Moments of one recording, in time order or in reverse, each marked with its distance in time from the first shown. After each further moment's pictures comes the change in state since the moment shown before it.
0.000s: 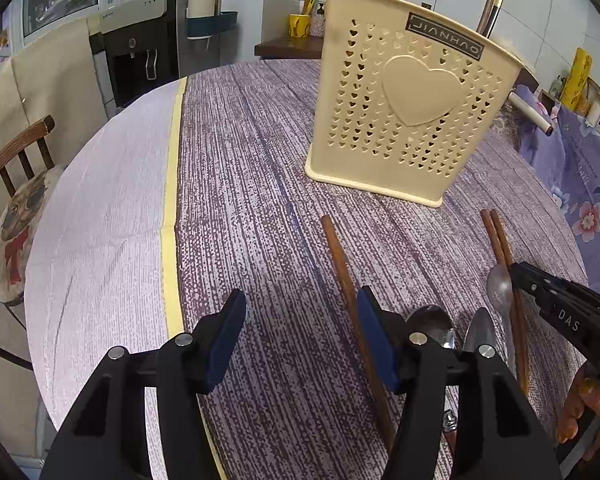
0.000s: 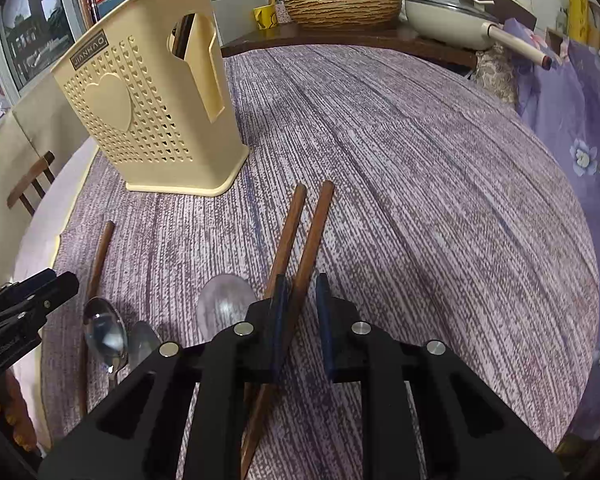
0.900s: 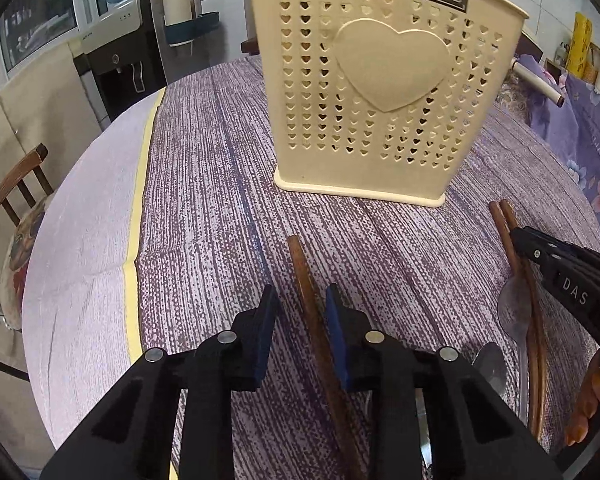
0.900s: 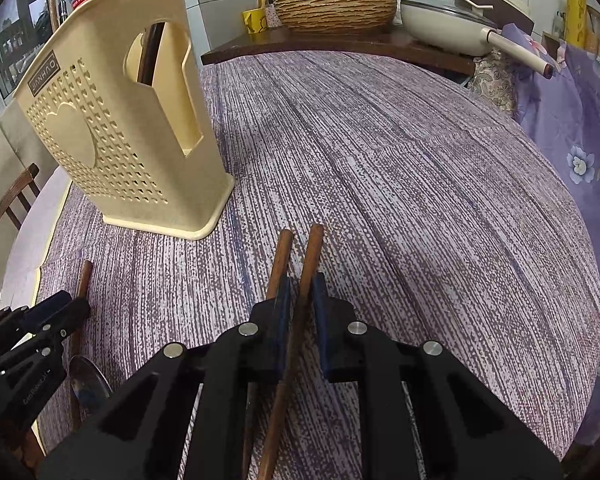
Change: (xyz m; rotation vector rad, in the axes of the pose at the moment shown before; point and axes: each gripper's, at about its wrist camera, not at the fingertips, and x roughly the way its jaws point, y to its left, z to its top) left arm 0.027 -0.039 0.016 0.088 0.033 0.079; right arm 0.022 0.001 0.025 0.017 -0.018 -0.035
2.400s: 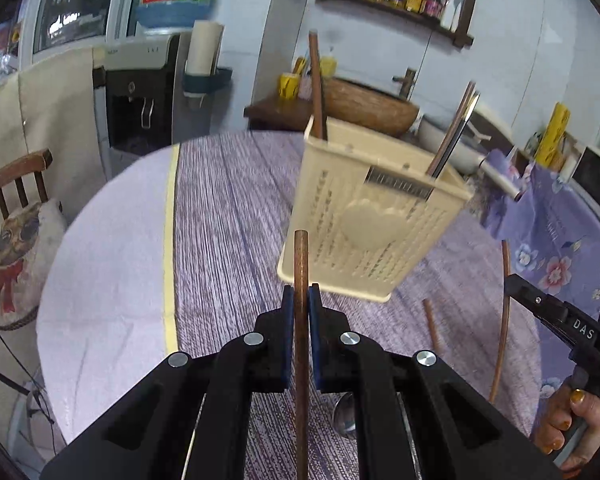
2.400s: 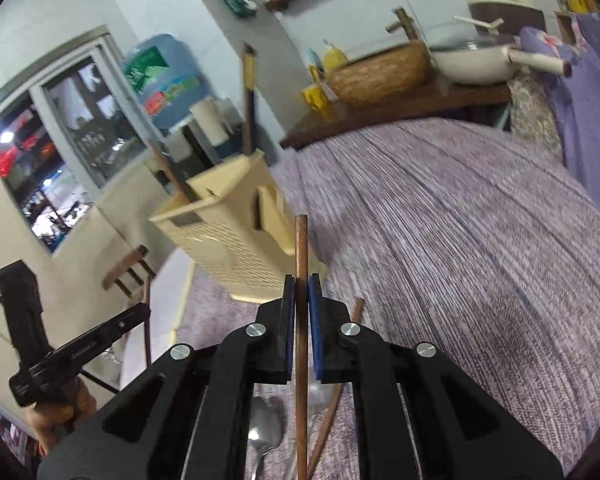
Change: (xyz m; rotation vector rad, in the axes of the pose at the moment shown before) left arm -0.089 0.041 0.025 -0.151 -0.248 -0.170; right arm -0.093 -0.039 0.017 0.117 -0.246 0.429
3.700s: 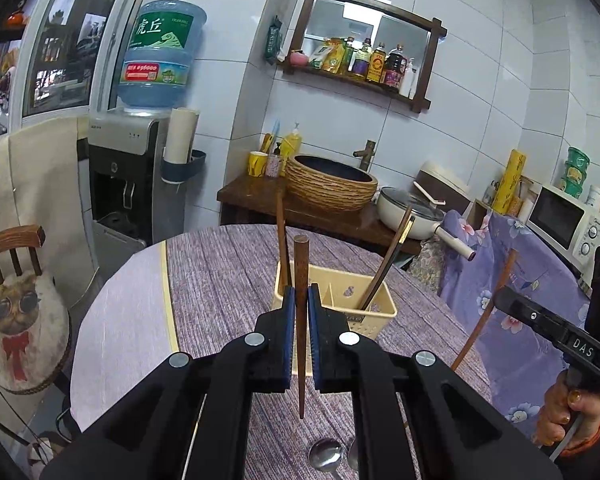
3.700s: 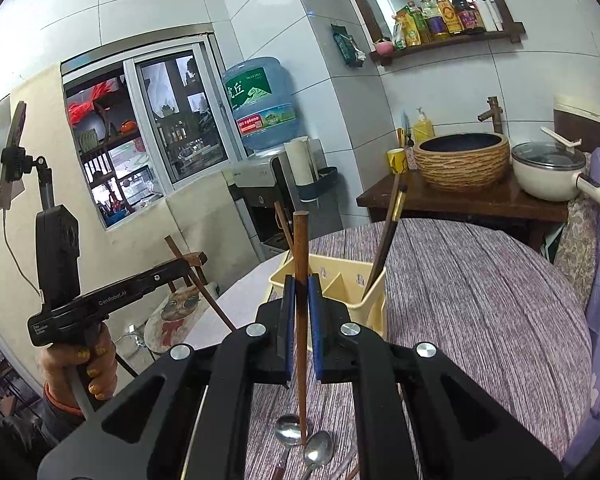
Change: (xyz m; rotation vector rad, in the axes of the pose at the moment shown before) left arm -0.078 0.001 0.068 0.048 -0.208 -0.126; right arm -0.070 0.090 0.067 -0.276 -0.091 0.151
